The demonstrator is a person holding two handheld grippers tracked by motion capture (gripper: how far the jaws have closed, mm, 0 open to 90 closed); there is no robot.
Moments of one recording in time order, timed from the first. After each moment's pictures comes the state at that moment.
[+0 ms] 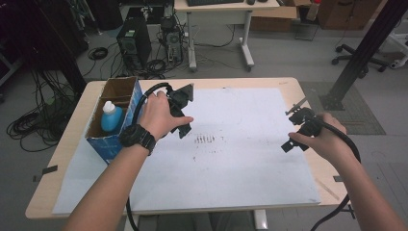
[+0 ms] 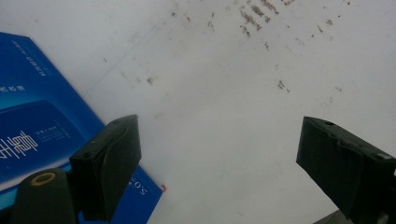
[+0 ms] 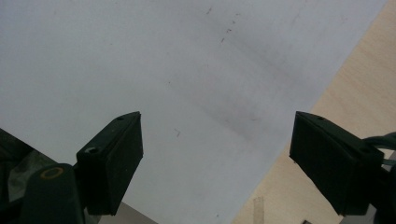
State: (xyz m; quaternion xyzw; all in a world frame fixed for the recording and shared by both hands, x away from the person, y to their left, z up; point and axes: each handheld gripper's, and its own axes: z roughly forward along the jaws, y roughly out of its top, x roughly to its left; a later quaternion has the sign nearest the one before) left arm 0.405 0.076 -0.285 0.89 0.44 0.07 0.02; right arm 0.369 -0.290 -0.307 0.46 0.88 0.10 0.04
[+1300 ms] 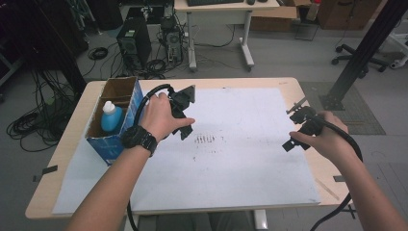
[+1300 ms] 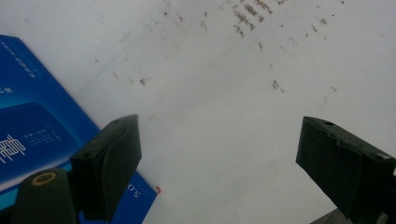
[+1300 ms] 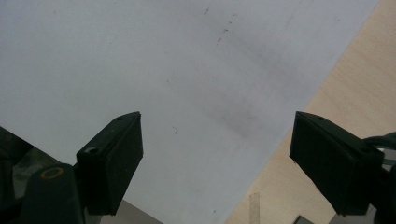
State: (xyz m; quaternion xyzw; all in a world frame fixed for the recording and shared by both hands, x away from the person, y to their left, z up) left arm 0.404 0.073 -0.290 0.89 0.44 0.06 0.03; right arm 0.368 -0.291 -0.303 0.46 0.88 0.10 0.05
